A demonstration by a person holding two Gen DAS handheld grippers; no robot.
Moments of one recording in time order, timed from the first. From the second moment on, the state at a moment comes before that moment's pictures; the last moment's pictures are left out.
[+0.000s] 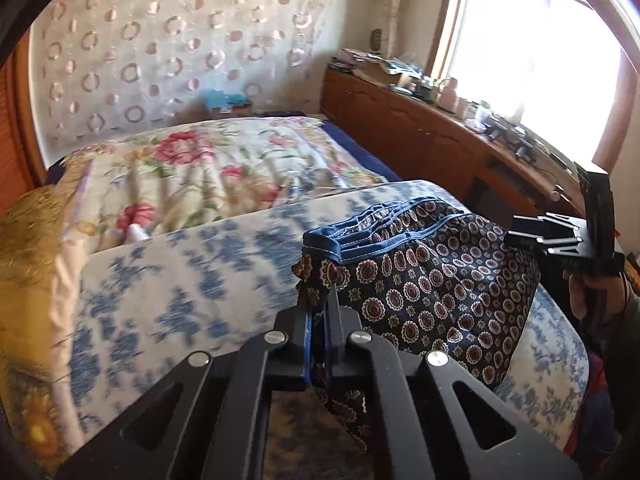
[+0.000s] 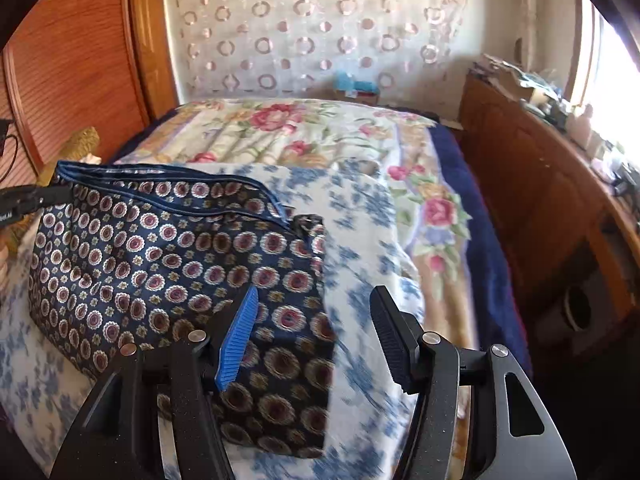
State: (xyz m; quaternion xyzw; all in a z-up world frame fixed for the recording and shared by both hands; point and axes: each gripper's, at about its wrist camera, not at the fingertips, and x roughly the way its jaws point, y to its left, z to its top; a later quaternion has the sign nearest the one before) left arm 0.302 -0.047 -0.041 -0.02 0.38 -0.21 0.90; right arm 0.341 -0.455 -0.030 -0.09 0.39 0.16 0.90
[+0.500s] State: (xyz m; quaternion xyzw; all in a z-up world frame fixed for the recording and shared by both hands) left arm 0.303 -0.029 -0.063 -0.03 0.39 -0.20 0.90; right arm 0.414 -0.410 -0.059 -0.05 0.44 0.21 0.87
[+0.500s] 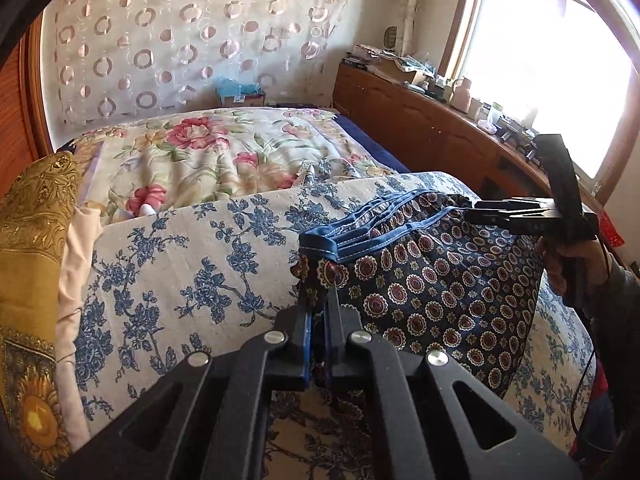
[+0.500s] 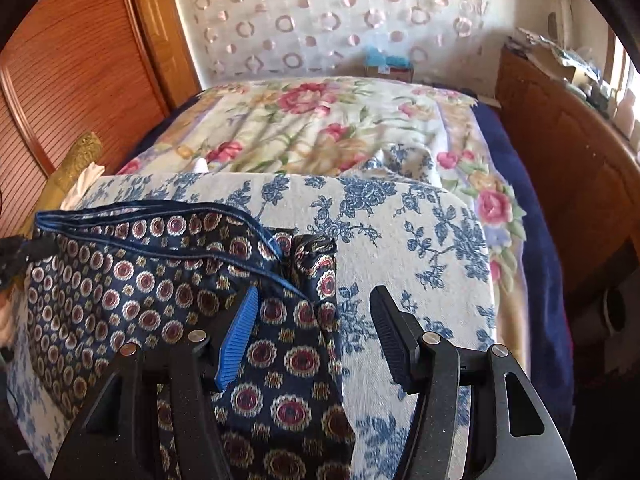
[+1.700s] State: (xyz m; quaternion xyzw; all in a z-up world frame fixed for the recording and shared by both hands) left arm 0.216 -0.010 0.041 -0.03 0.26 -0.21 0.94; right arm 0.340 -0.369 0.031 -0.02 0.28 0.27 0.92
